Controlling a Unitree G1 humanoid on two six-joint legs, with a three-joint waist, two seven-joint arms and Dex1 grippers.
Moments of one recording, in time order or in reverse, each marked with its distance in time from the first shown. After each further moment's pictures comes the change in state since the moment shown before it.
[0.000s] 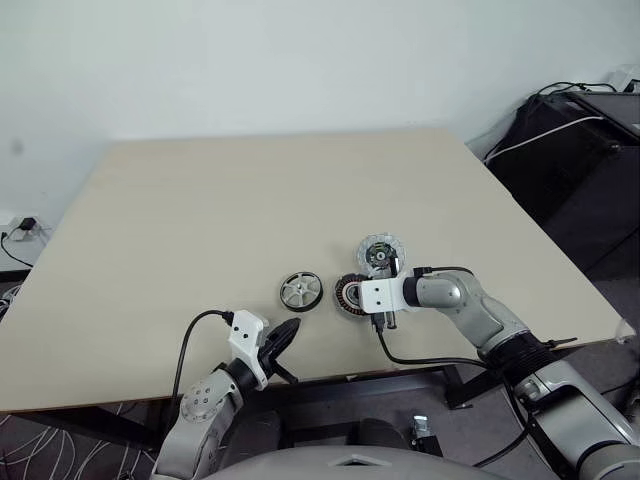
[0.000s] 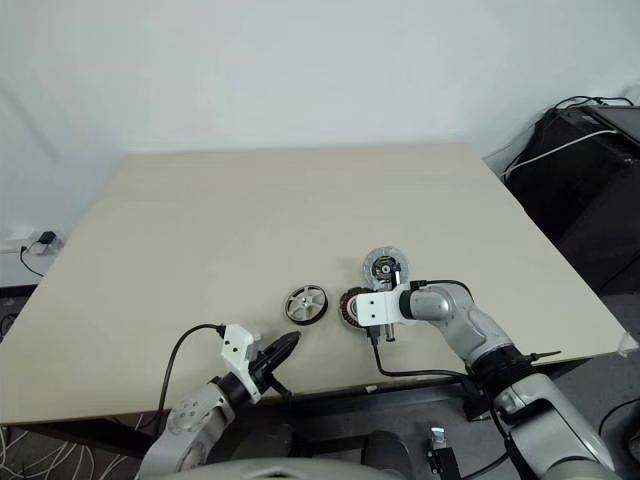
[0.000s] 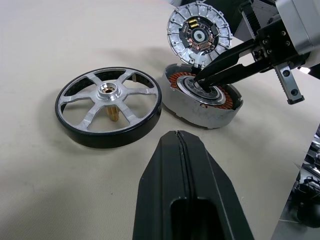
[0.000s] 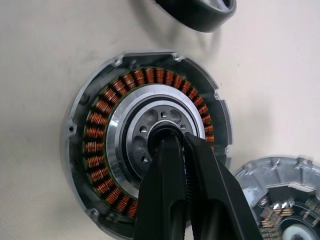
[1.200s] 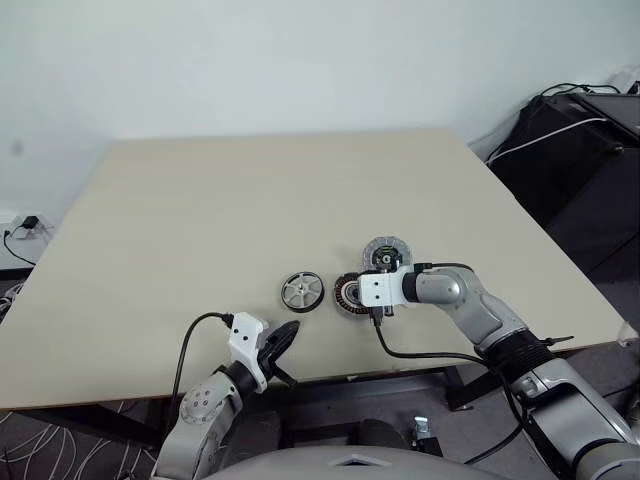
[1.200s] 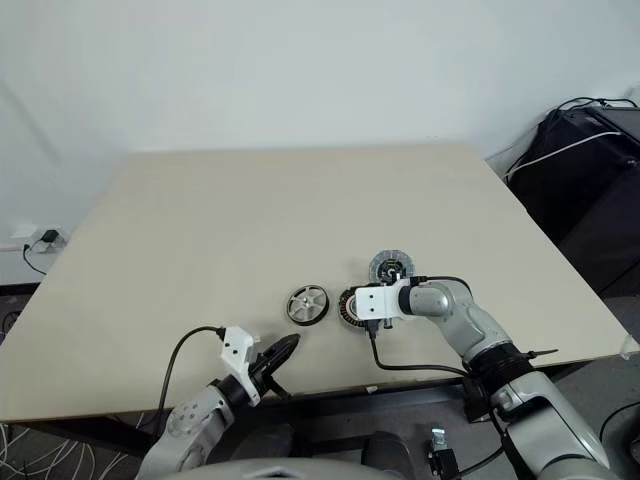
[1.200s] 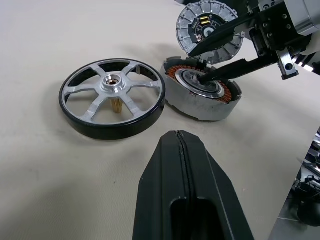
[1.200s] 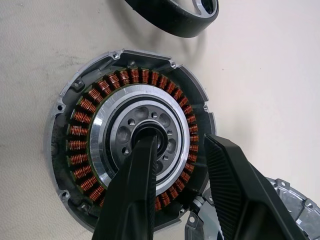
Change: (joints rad) left arm 0.002 0.001 -0.002 0.010 0.002 0.000 -0.002; right arm -0.012 -0.014 0.009 0.003 -0.059 -0.070 -0.049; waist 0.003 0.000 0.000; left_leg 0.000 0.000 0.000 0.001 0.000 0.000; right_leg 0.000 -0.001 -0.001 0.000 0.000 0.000
